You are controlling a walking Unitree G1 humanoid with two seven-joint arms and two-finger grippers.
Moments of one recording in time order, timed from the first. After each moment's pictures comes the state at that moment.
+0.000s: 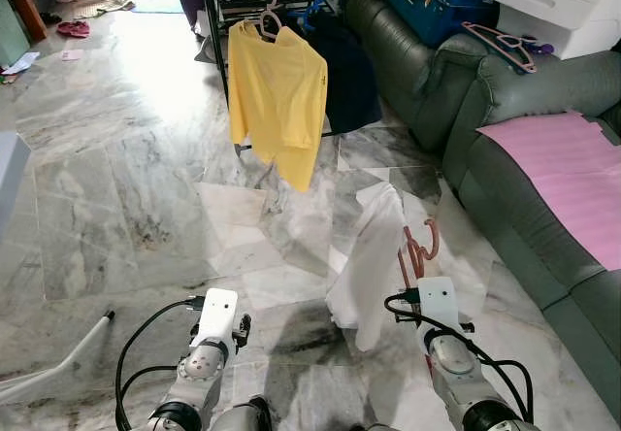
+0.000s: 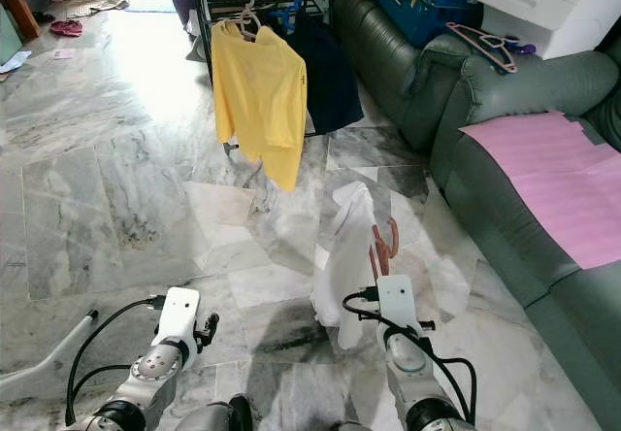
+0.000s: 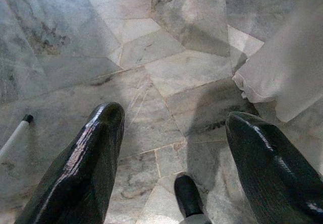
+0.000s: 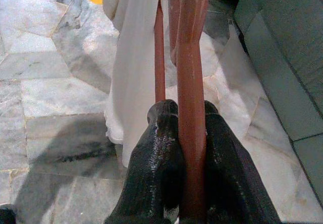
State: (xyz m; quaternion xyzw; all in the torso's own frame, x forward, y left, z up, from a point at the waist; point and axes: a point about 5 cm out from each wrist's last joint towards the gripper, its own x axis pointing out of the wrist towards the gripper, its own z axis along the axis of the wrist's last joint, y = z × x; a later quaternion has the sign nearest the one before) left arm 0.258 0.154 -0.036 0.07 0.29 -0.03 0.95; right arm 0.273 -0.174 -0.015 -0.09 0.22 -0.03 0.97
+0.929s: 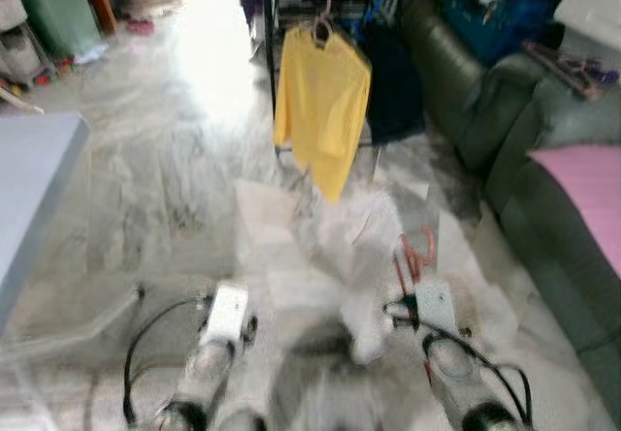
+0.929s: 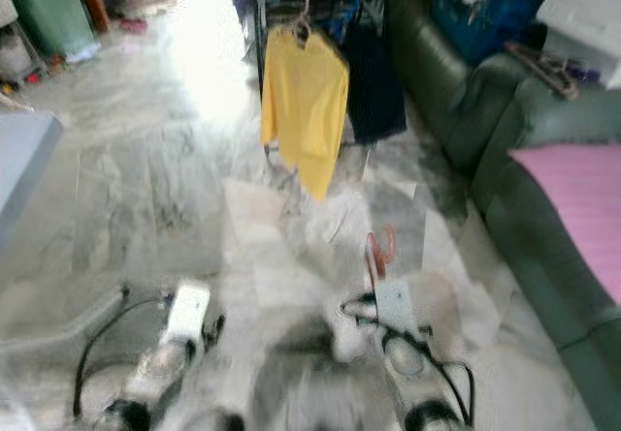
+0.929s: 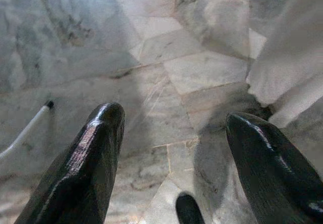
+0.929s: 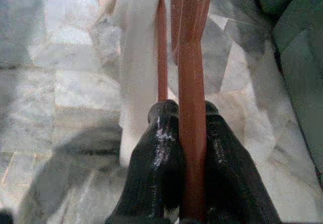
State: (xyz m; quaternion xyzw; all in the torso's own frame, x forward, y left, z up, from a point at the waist) left arm 0.265 0.146 -0.031 0.10 0.28 -0.04 0.95; right arm 0.270 -0.171 -0.020 -0.09 0.23 -0.02 0.97
